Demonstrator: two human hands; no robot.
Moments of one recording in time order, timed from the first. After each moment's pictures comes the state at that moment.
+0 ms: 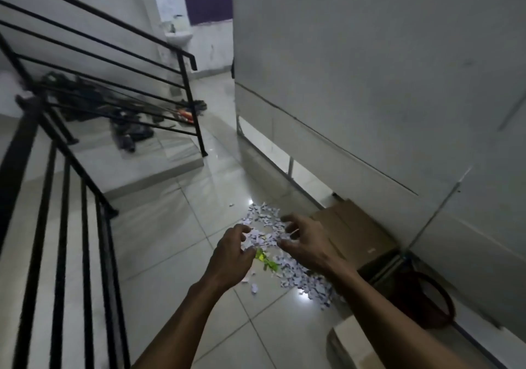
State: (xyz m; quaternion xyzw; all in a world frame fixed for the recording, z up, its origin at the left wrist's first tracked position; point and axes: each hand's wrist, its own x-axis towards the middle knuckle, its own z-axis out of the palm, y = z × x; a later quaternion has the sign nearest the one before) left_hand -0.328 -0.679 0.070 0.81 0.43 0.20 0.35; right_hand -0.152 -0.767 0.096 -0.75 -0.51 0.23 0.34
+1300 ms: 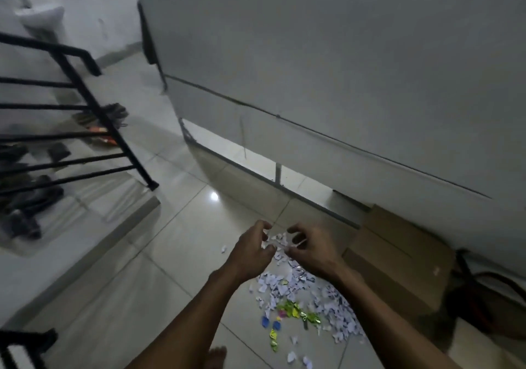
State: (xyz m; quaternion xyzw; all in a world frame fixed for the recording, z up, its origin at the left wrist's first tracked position) left_hand -0.148 -0.142 0.012 0.86 0.27 0.00 0.43; right_hand -0.043 -0.278 0.005 -0.85 -0.30 0.26 0.35
